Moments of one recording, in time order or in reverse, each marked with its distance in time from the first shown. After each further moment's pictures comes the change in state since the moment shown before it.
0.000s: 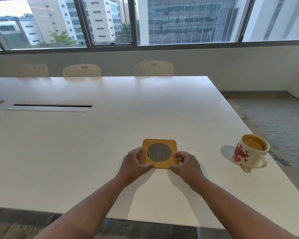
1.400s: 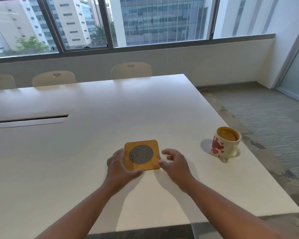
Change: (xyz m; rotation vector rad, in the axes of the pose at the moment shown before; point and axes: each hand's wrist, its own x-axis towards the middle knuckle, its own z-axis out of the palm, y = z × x) left_hand 0.004 0.005 0.012 0.273 0.040 -0.060; right_hand -0.009 0.002 -0.016 0.138 0.121 -0.058
